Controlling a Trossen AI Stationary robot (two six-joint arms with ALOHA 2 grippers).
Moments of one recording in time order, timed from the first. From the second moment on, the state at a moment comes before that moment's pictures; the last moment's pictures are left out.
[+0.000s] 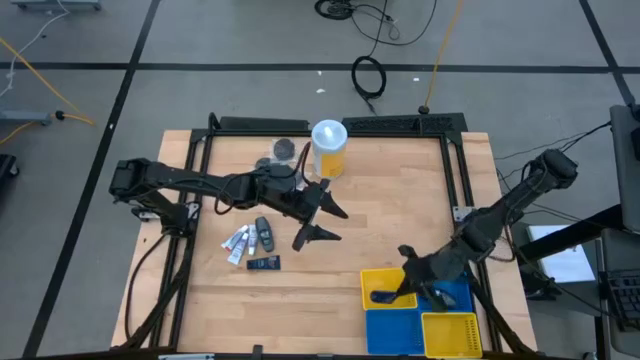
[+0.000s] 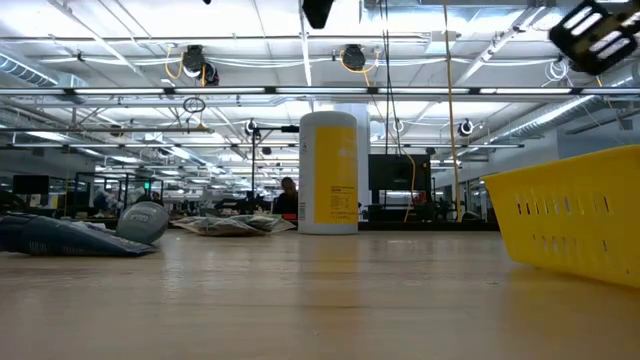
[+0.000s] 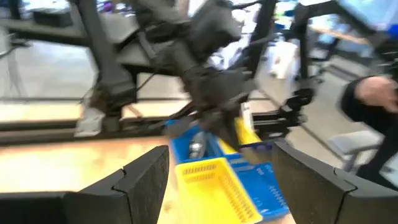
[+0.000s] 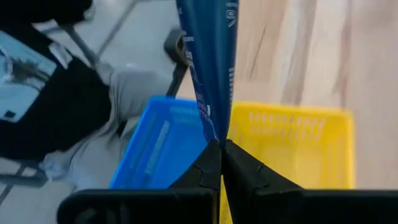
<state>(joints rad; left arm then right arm) -0.02 1.56 1.18 0.22 0.36 -0.09 0.69 1.10 0.68 -0.20 0.03 0.49</state>
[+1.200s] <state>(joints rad) -0.02 1.55 1.18 0.02 0.21 -0.13 0.86 1.44 0.95 -0.51 -0.11 0.84</state>
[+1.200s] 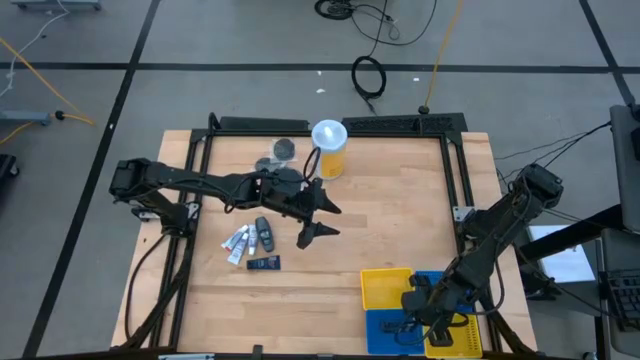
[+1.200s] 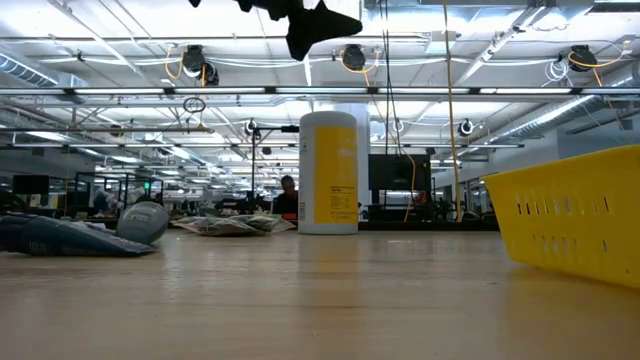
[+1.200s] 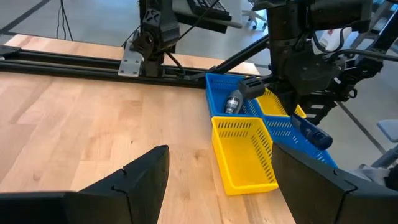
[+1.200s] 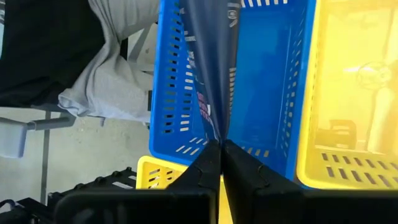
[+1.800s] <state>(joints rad) -0.02 1.55 1.18 0.02 0.21 -0.13 0.86 1.44 0.95 -0.49 -0.10 0.82</state>
